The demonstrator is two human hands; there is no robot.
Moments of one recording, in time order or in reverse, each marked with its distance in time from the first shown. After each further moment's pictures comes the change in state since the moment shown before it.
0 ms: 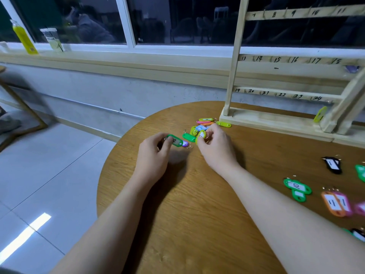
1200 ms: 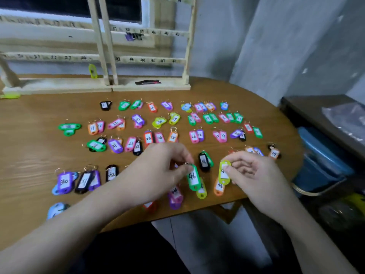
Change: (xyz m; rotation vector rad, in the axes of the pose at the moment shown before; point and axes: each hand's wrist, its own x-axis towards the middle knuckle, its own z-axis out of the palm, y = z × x) left_hand -0.272 0.334 0.153 -0.233 -1.037 0.499; right_hand -0.400 0.092 -0.440 -0.036 0.327 0.395
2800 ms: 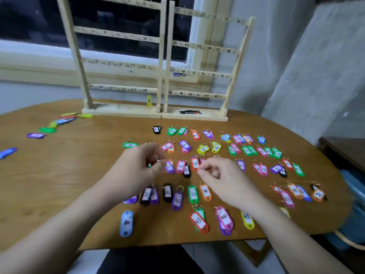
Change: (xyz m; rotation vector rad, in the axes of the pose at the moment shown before) left_hand -0.054 -0.067 -0.102 0.128 0.359 -0.176; right_hand 0.052 -0.077 0.107 -0.259 -0.257 -0.205
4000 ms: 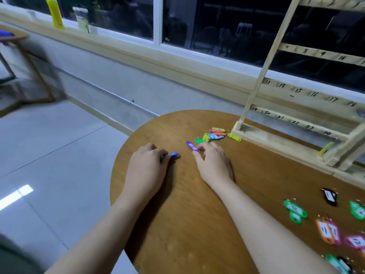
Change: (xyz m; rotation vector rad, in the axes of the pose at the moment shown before) left_hand -0.061 -0.265 -0.185 0.530 0.597 -0.570; right_hand 0.233 -0.226 0.342 -0.164 -0.104 -0.395
